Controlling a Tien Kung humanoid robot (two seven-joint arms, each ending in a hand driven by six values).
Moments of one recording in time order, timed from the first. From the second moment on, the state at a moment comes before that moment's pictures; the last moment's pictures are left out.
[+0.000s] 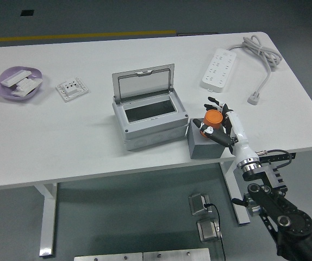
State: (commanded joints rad) left arm 0.04 0.07 -1.29 -0.18 0.87 0.14 0.30; right arm 0.19 -0.09 1.15 1.09 -1.29 -0.24 0.40
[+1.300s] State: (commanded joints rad) left arm 0.03 0.07 -1.30 -0.18 0.90 0.15 0.29; right arm 0.24 -0.10 1.10 1.07 -1.32 -0.32 0.38
